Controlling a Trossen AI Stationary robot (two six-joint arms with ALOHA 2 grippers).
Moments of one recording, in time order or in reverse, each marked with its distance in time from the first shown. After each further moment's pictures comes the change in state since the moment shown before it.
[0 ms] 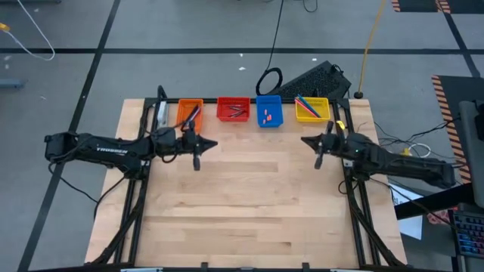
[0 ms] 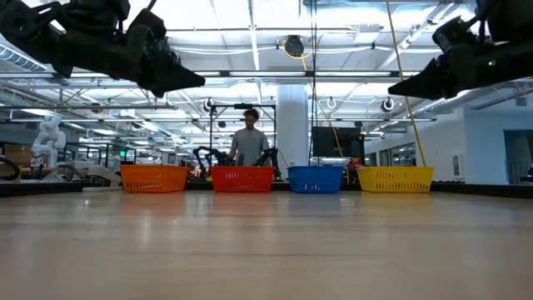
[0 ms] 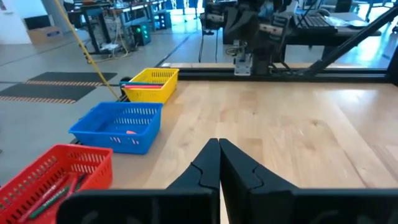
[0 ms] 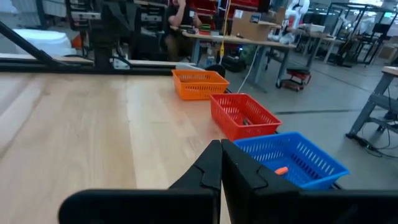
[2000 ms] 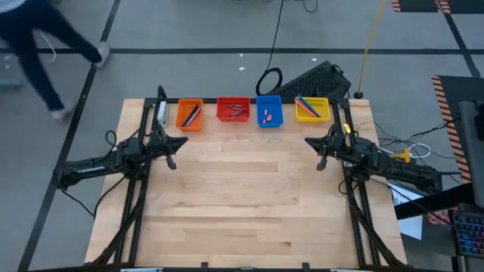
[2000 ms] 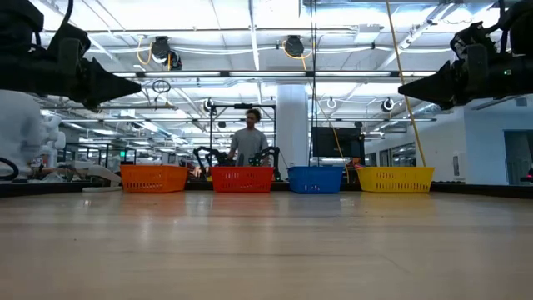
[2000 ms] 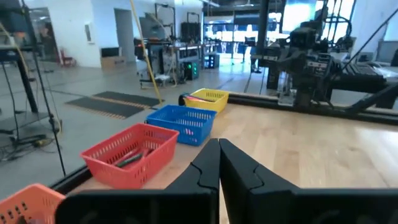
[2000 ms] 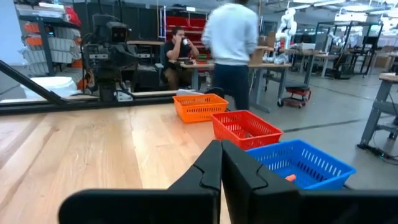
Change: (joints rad) left arm 0.014 -0.992 -0.328 -0.491 -0.201 -0.075; right arm 0.002 -0.296 -0.108 -0.058 0.008 0.090
